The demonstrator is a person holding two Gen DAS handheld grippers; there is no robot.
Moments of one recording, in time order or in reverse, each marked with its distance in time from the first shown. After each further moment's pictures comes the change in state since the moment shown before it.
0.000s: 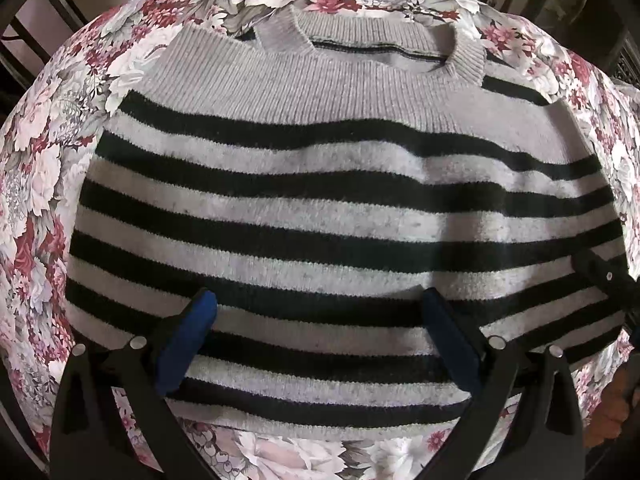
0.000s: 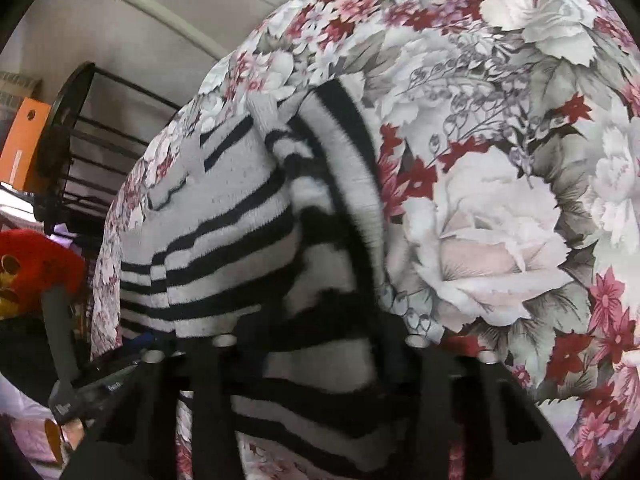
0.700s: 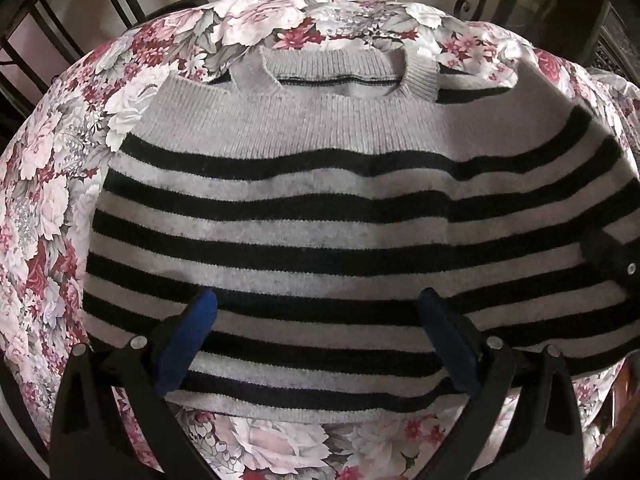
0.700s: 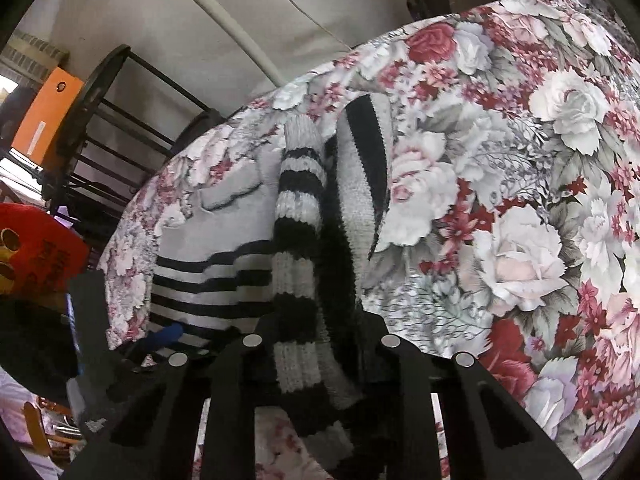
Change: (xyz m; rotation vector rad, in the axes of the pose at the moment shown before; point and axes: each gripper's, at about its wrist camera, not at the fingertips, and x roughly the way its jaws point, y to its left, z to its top) left arm -0.043 -0.024 -0.005 0.058 -0.054 -0.008; right arm -0.041 0.079 -0.005 -0.113 -0.061 -0.038
